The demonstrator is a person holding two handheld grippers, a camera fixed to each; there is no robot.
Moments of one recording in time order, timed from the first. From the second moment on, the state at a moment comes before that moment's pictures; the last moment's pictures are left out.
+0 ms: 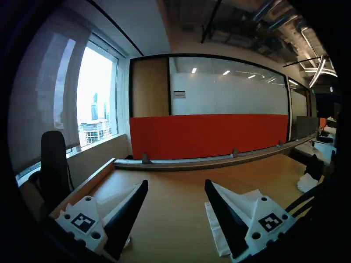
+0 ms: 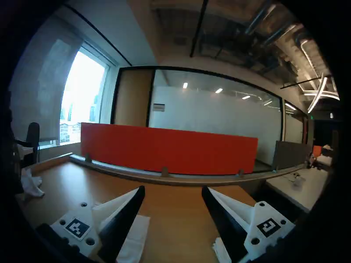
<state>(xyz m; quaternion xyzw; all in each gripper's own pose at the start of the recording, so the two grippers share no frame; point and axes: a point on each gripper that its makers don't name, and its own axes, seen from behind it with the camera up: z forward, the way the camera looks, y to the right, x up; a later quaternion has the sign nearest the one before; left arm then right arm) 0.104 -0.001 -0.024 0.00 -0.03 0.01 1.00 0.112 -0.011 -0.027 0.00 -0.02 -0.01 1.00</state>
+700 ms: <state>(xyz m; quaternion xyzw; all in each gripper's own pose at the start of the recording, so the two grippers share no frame) 0.079 0.030 -0.021 -0.09 -0.10 0.04 0.99 0.085 -0.054 -0.030 0.10 -0.09 -0.07 0.99</state>
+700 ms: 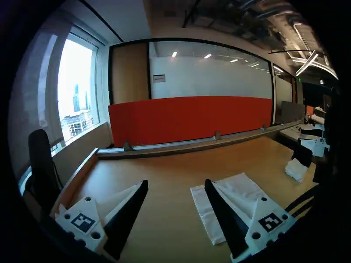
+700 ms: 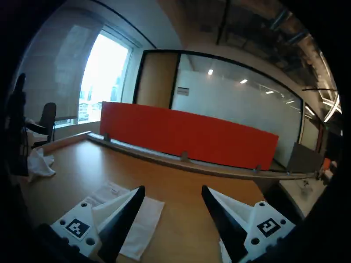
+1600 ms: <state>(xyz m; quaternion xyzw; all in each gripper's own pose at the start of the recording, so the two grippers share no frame) 0.014 0.080 -0.035 -0.20 -0.20 0.09 0.95 0.006 -0.092 -0.064 0.27 -0.19 -0.16 0.93</state>
